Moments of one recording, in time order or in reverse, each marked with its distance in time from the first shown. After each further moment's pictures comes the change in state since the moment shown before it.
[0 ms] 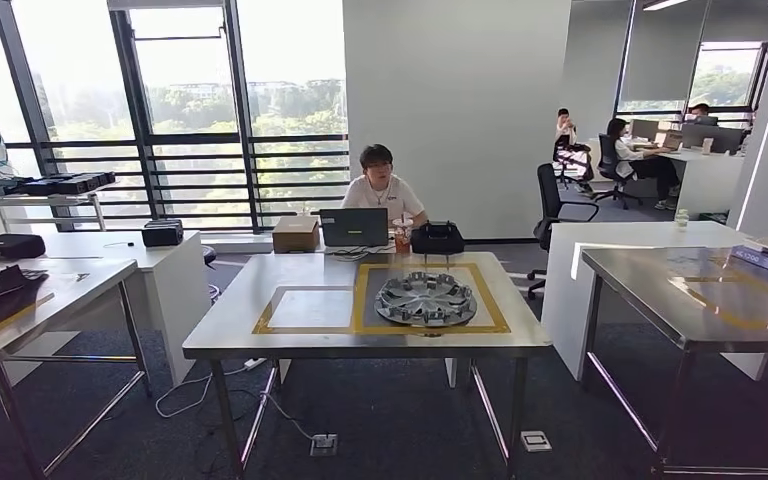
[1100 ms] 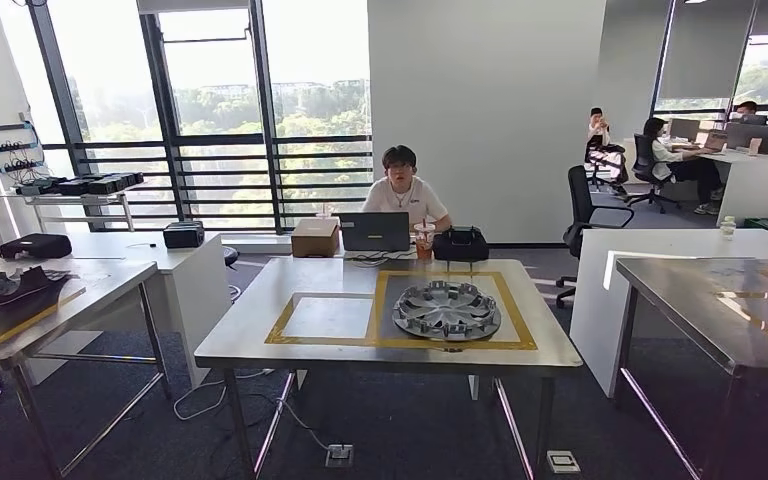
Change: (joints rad) left arm 0.005 -0.002 0.009 -0.014 0.023 0.002 0.004; right arm 0.008 -0.007 0.051 -0.001 -0.038 -0.009 0.020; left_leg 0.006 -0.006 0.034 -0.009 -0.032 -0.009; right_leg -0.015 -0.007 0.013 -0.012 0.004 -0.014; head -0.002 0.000
